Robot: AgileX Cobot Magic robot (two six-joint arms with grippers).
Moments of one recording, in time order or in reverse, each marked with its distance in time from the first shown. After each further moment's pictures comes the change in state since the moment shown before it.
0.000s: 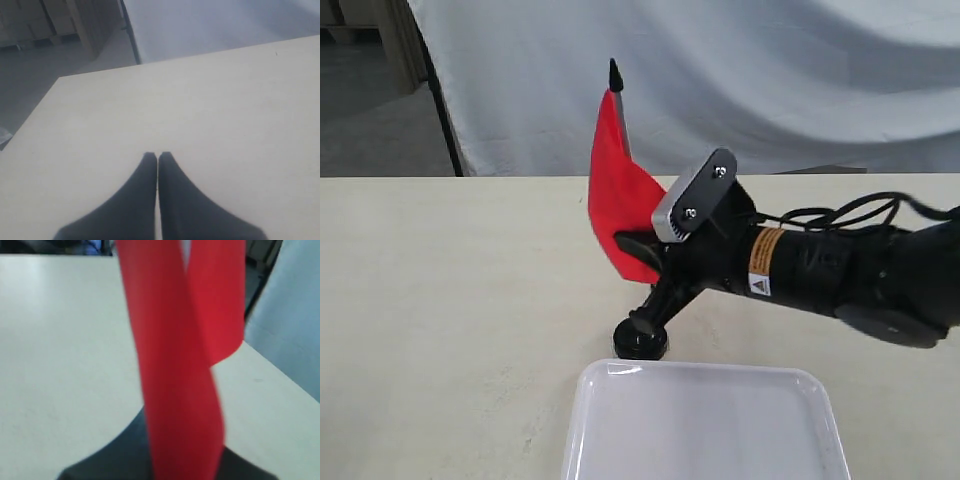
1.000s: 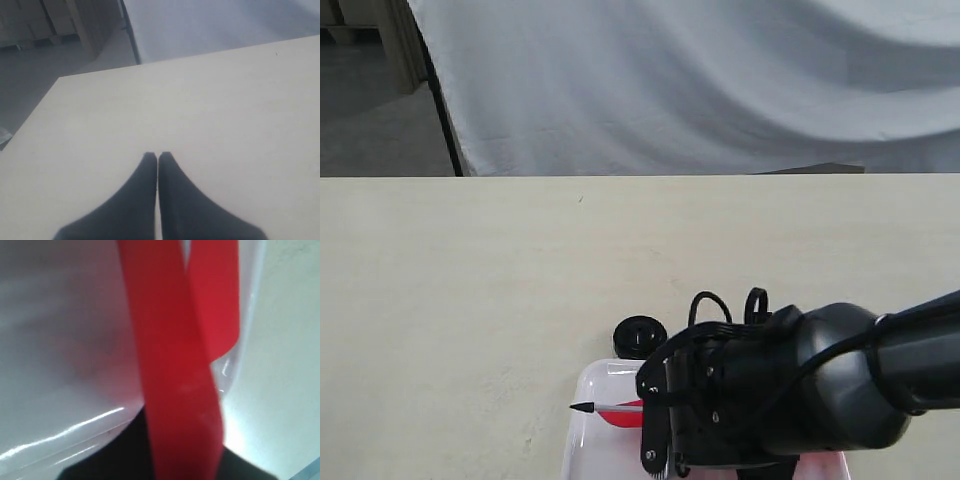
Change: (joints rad) left arm 0.000 0.000 0.000 0.000 0.000 0.000; right arm 0.504 0.111 -0.078 -0.056 1.556 -0.097
